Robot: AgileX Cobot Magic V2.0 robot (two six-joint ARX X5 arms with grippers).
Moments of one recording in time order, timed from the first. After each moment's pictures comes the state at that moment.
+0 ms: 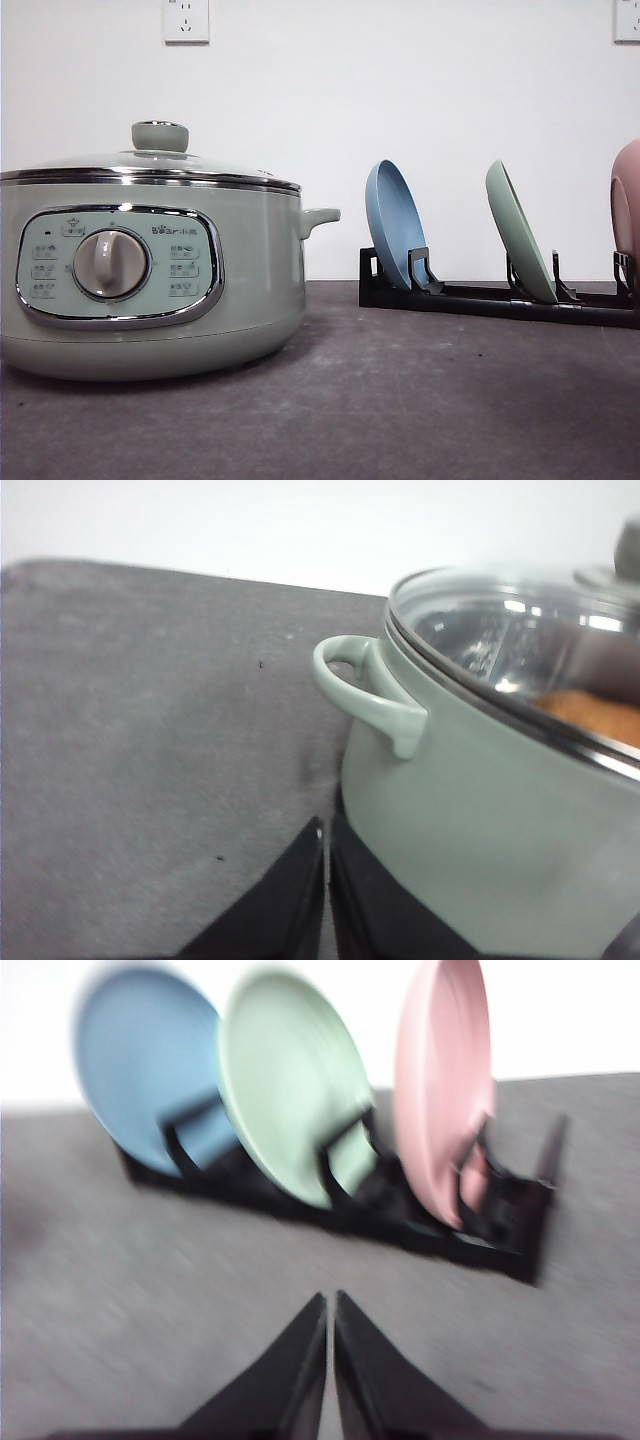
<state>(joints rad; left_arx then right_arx) 0.05 0.00 0.03 -0.18 0.12 -0.15 -0.05 0.01 0.02 -0.09 -0.16 0.15</state>
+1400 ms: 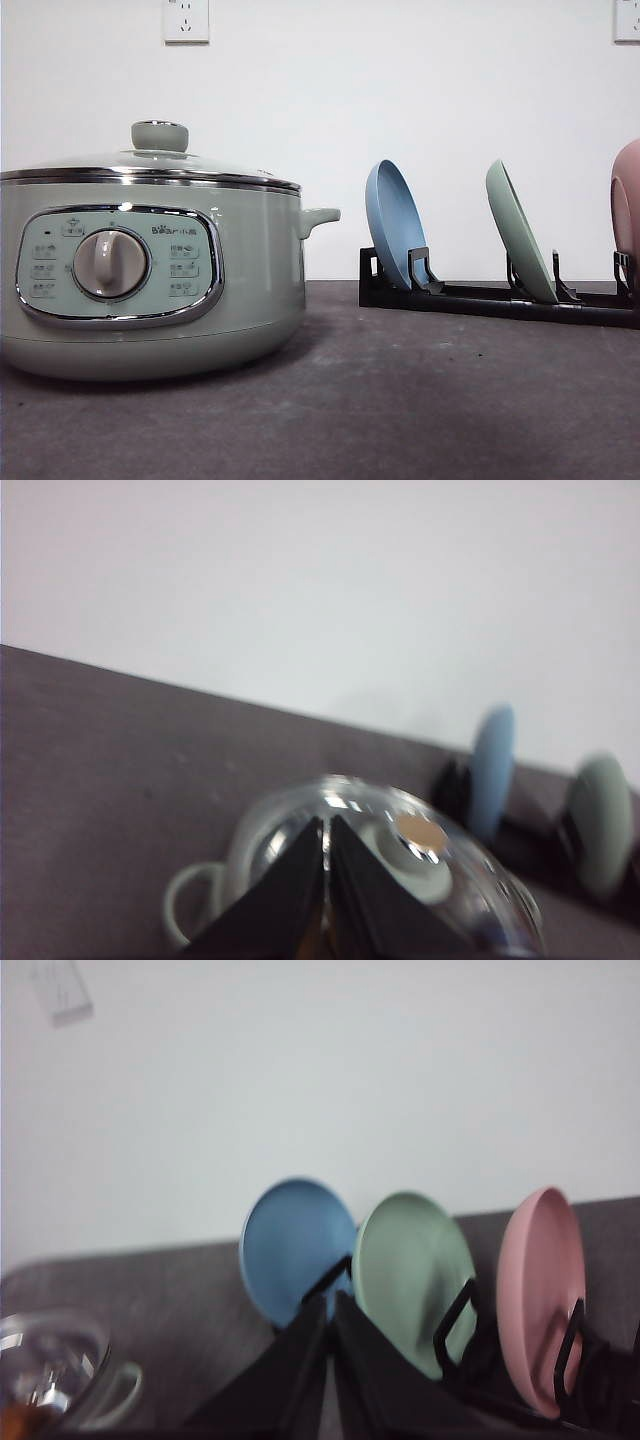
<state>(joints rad) 0.05 0.39 0.73 -0.46 0.30 -0.27 -0.05 0.36 0.71 -0.37 -0.30 0.23</state>
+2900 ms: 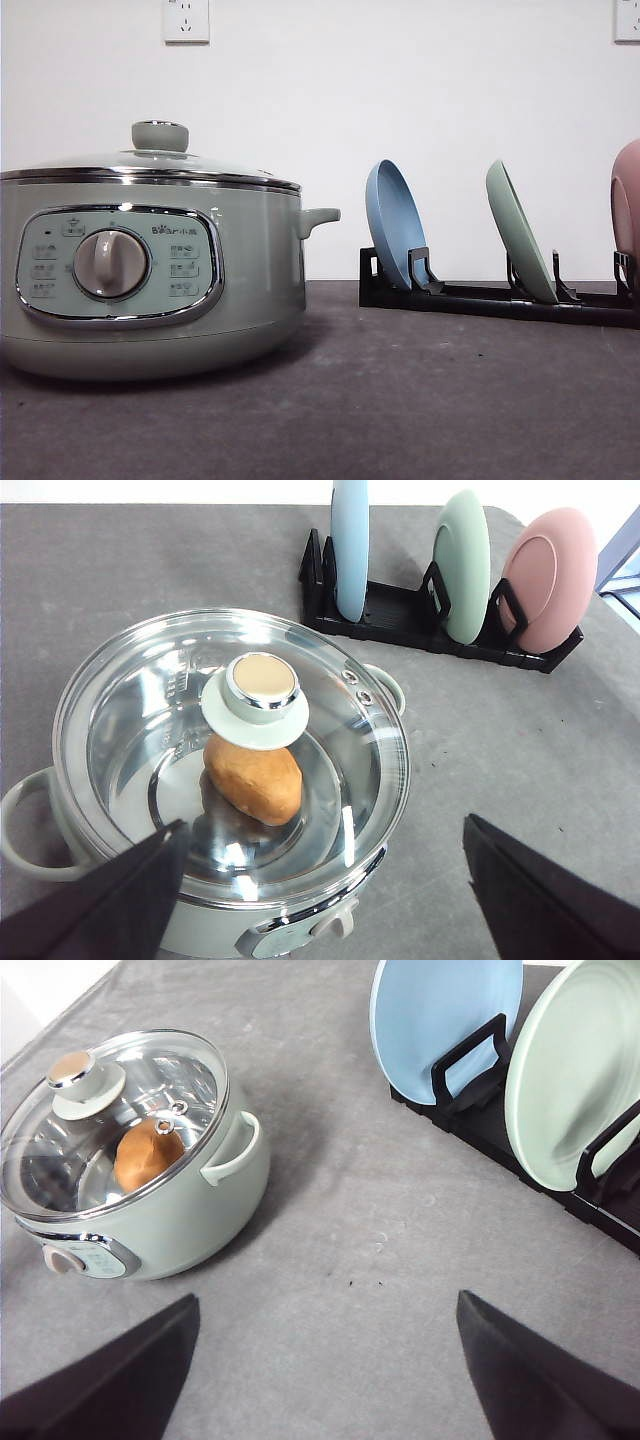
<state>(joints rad) -0.08 0.75 1.10 -0.88 0.49 0.00 0.02 0.76 1.09 -0.93 -0.52 -0.04</state>
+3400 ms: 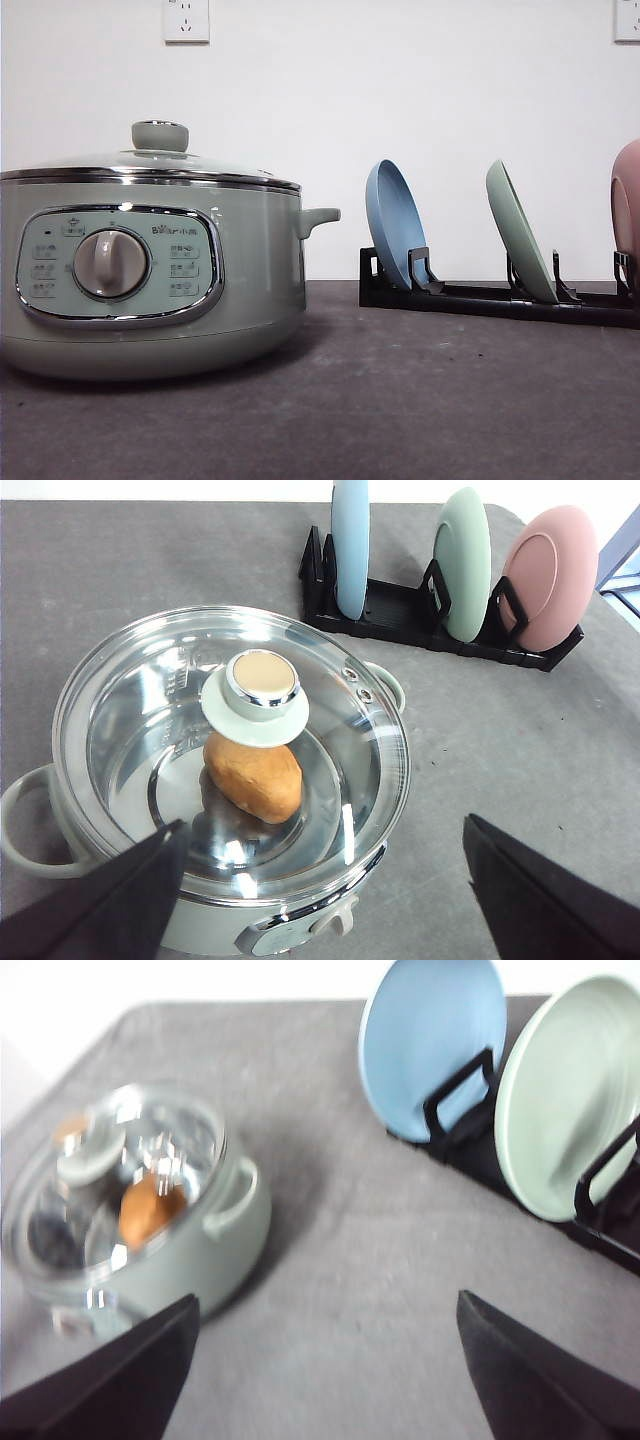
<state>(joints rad) -0.08 0.75 1.10 -0.88 0.49 0.00 0.02 0.82 1.09 -0.78 -0.52 0.12</state>
